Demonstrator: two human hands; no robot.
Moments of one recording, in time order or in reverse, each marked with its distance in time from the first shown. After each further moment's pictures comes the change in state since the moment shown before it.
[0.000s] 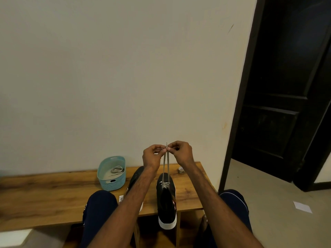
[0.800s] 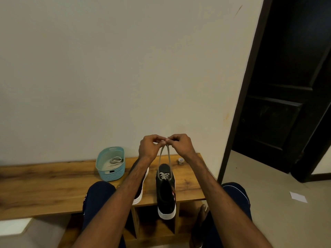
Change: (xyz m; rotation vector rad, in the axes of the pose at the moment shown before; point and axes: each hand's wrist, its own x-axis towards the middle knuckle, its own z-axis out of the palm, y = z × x) left_hand 0.017 0.001 -0.014 0.308 -0.134 0.149; right_hand 0.007 0.001 -0.001 -0.028 -0.129 0.047
